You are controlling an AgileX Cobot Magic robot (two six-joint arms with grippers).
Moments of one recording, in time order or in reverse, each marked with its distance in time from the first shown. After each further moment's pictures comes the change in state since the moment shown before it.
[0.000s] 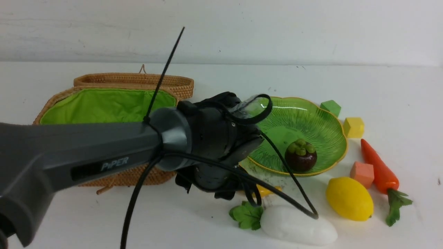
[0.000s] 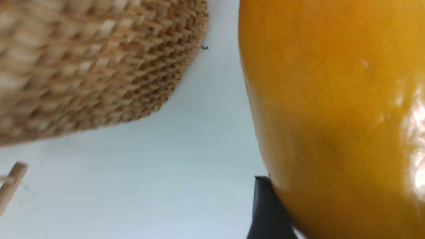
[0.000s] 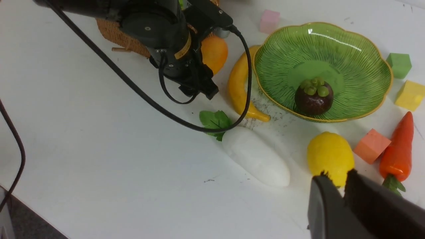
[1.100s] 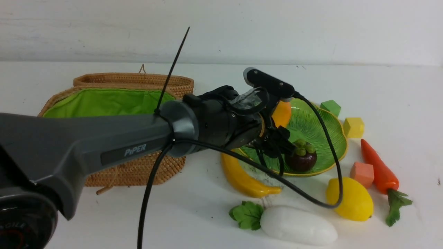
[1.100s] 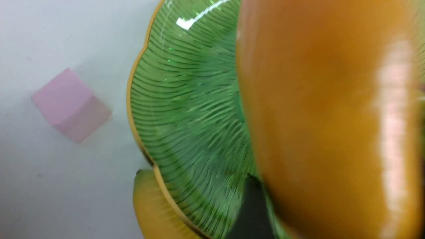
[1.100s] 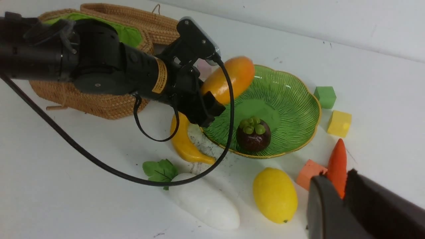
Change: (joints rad) right arm 0.000 0.000 0.001 -0.171 -0.131 0.130; left arm 0.062 0.105 -0.104 0.038 -0.673 0.335
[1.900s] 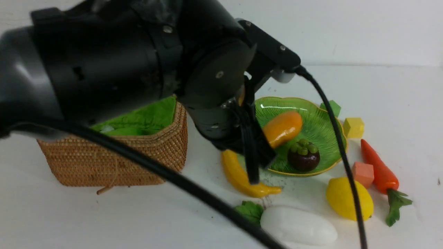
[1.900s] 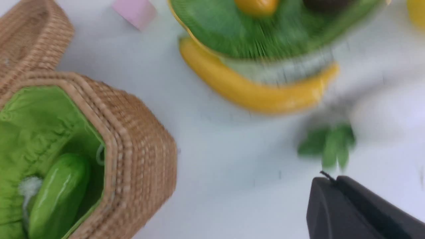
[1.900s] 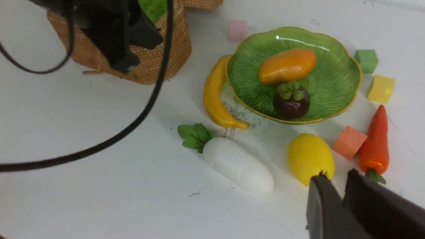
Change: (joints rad) right arm 0.000 0.000 0.000 0.102 0.104 -0.026; left arm -0.158 -0.439 0.004 -0.184 0.793 0.439
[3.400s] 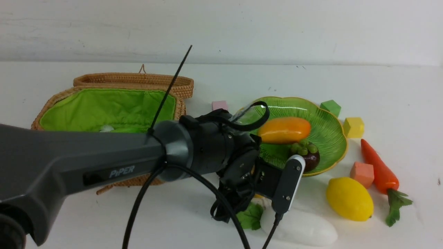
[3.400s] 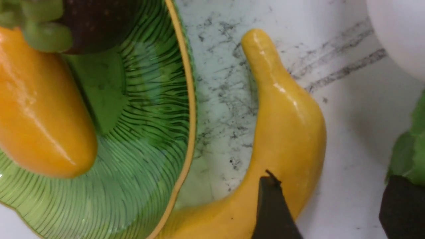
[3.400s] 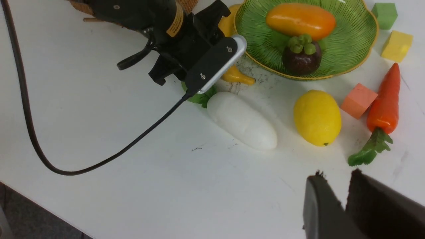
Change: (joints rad) right arm 0.000 0.000 0.000 0.003 0.121 -0.023; left arm 0.106 0.372 0.165 0.001 -0.550 1.054
